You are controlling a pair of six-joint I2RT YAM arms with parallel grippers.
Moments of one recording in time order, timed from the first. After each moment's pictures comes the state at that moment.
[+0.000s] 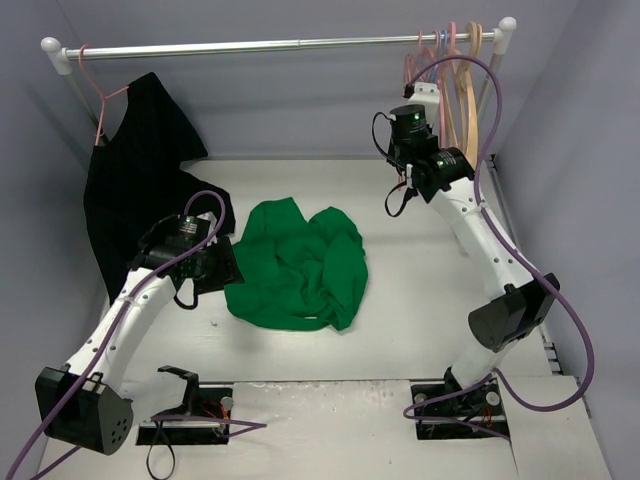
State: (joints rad) left arm -0.25 1.12 0.99 -0.91 0.11 -0.56; right arm 0.44 1.69 1.86 -0.66 0.52 0.30
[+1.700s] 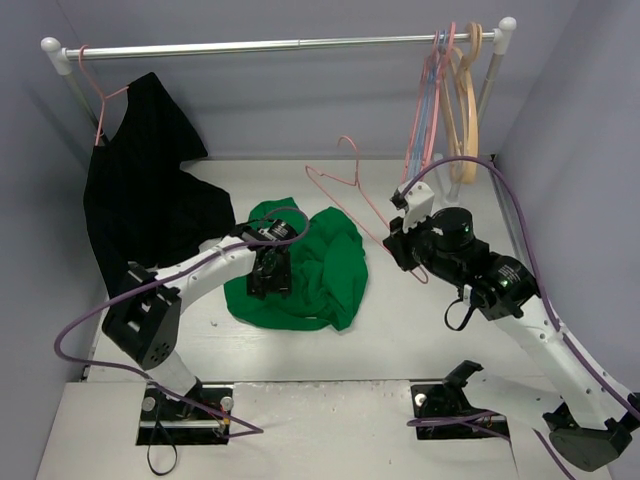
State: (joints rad) left arm -0.63 1.61 1.17 -0.89 -0.10 -0.70; right arm 0.65 0.96 1.17 -0.66 0.03 0.00
